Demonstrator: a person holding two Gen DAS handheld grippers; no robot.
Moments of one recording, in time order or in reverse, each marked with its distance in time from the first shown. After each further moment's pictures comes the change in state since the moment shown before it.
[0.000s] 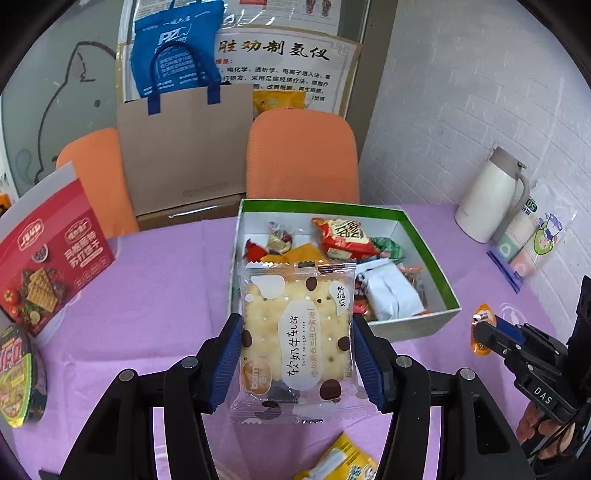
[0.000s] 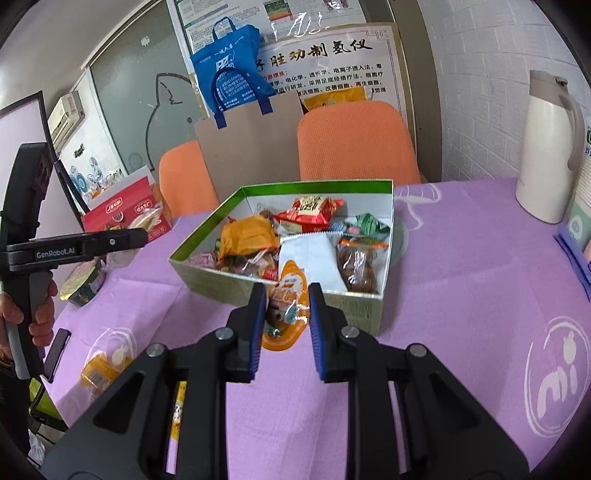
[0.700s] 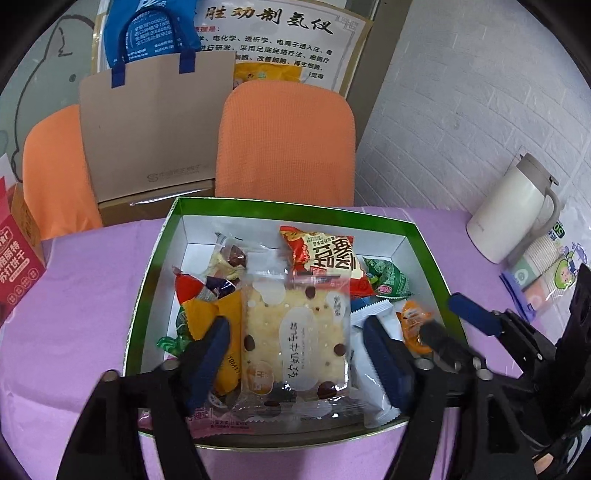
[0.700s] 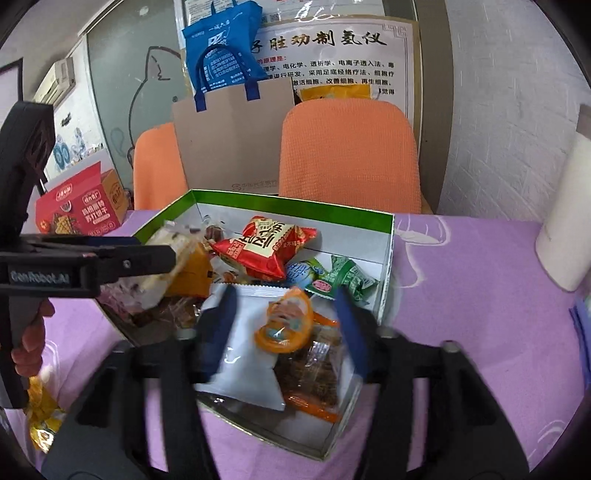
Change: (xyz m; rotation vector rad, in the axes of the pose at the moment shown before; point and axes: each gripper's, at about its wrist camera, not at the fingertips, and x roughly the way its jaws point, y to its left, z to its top) left arm 0.111 -0.018 0.038 -0.086 0.053 -0.032; right arm 0.089 -0.034 0.032 -0.177 0.016 -0.093
